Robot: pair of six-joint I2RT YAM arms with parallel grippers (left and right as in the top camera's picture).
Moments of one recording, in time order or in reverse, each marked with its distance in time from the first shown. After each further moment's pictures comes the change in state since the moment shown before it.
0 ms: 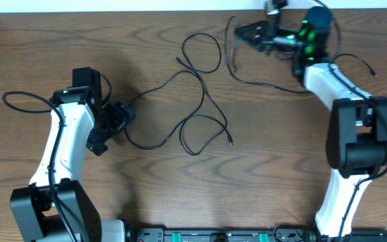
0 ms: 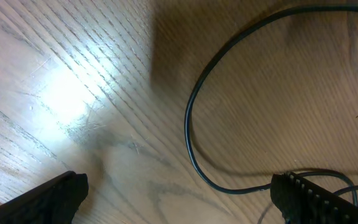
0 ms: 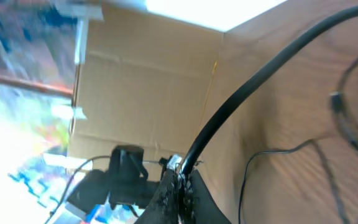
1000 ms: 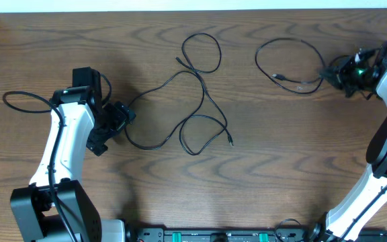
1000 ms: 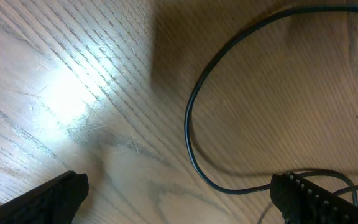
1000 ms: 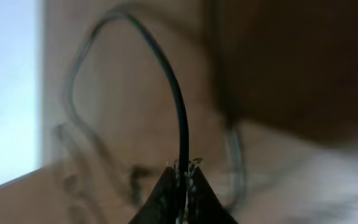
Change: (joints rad) left arm 0.000 0.000 0.000 0.000 0.000 0.000; right arm -0.435 0.004 0.005 -1.120 0.632 -0.733
